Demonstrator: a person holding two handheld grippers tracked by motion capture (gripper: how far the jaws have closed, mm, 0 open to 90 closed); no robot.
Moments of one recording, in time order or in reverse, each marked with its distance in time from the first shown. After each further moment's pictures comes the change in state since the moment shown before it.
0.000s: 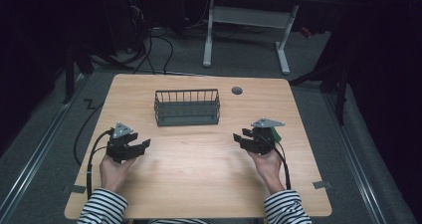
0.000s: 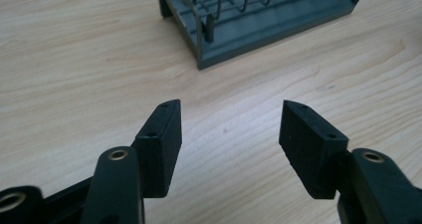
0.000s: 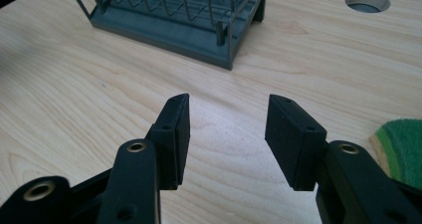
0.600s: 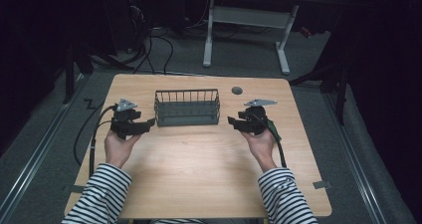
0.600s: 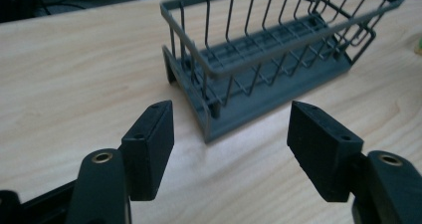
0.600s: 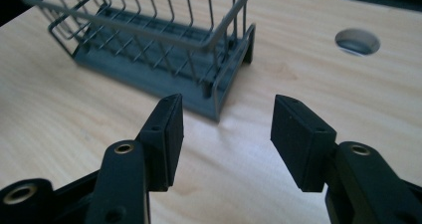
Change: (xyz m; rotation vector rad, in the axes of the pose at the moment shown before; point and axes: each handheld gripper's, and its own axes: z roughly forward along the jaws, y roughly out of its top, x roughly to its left) left arm 0.011 0.069 0.010 -0.041 0.002 0.000; right arm -0.008 0.057 0.025 0.017 -0.026 0.012
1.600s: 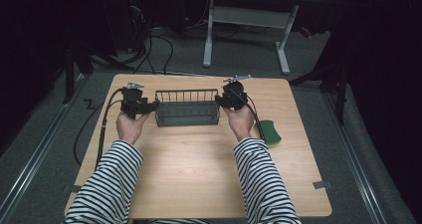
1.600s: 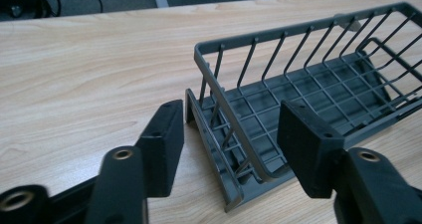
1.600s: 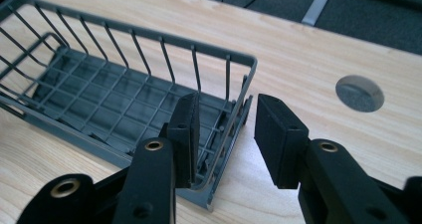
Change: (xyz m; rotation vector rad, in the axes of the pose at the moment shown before) left arm 0.025 0.032 0.057 0.036 0.018 -0.120; right arm 0.013 0.068 0.064 0.051 -0.100 0.009
